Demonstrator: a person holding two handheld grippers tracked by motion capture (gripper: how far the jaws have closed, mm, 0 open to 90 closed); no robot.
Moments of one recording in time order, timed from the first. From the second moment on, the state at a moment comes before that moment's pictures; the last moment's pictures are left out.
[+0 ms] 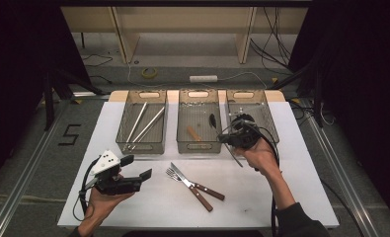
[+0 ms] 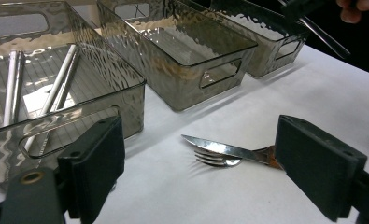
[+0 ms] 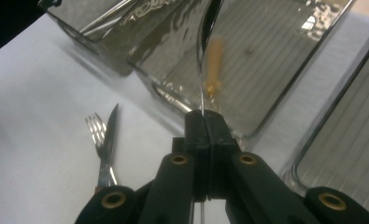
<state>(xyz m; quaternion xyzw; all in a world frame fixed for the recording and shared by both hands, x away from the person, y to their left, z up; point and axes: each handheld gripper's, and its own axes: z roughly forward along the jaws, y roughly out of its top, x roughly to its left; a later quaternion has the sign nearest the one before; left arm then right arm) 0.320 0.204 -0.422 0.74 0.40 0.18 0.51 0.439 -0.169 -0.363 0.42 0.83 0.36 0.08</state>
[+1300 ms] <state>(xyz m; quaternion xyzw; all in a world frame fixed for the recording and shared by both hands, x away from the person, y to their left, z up) 0.319 0.205 -0.421 0.73 0.40 0.18 0.52 0.537 -0.103 -0.361 0.45 0.83 0.32 0.10</state>
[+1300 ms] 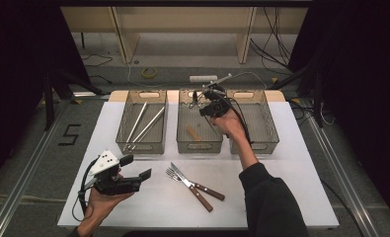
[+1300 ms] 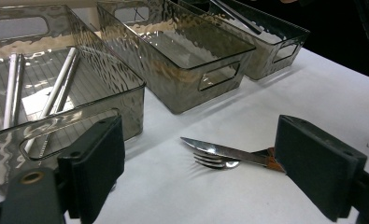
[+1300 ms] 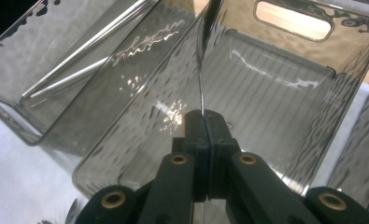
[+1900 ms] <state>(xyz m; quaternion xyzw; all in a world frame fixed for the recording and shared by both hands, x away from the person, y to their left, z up) 0.319 0.205 -0.421 0.73 0.40 0.18 0.52 0.554 -0.092 -0.383 0.46 0.83 0.30 0.11</state>
